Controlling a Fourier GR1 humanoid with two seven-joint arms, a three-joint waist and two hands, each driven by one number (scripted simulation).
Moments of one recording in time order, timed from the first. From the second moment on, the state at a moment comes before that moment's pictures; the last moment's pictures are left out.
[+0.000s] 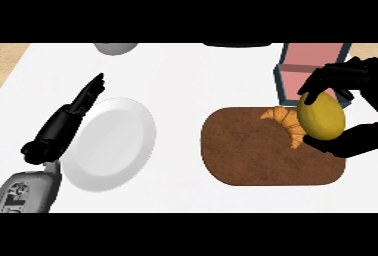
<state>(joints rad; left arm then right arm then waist) -0.22 0.26 0.02 -1.55 -0.12 -0.23 -0.07 -0.46 -0.49 -0.07 -1.71 0.46 0.46 -0.36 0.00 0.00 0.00</state>
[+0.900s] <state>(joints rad) -0.25 0.24 0.00 -1.55 -0.13 -0.25 -0.06 -0.91 -0.66 -0.05 -0.85 0.72 0.41 -0.48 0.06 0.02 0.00</state>
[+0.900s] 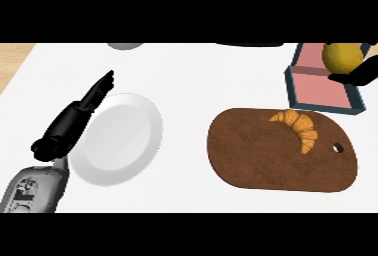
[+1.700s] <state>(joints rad) -0.29 0.22 -0.01 -1.52 -0.14 -0.25 -0.07 -1.08 -0.72 0.11 -0.38 0.91 0.40 -0.79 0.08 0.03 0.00</state>
